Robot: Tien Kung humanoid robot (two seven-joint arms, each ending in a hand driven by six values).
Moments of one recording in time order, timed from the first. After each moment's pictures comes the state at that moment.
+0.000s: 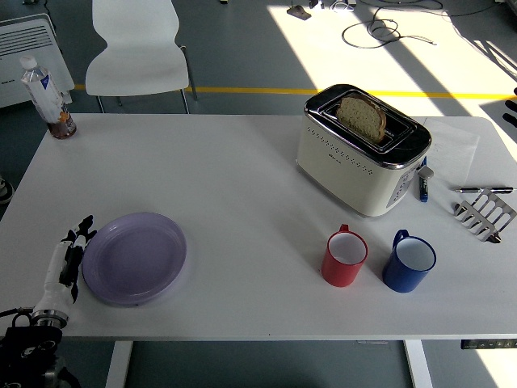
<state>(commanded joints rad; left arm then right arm) -0.11 0.11 -1.34 -0.81 1.14 0.14 -0.51 0.28 -0.39 1.44 1.34 -0.78 -0.19 0.10</state>
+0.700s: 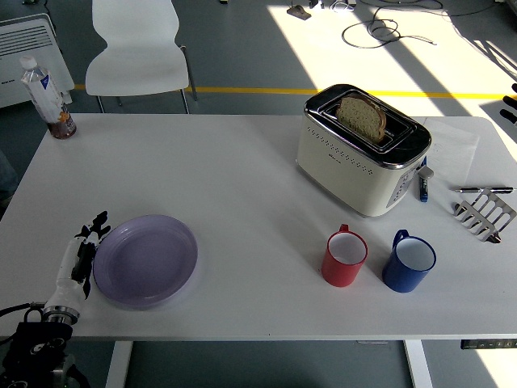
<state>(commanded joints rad) -0.12 0.11 -1.28 -0.85 1.10 0.14 -0.51 0.29 -0.39 1.44 1.34 -0.78 -0.19 0.10</state>
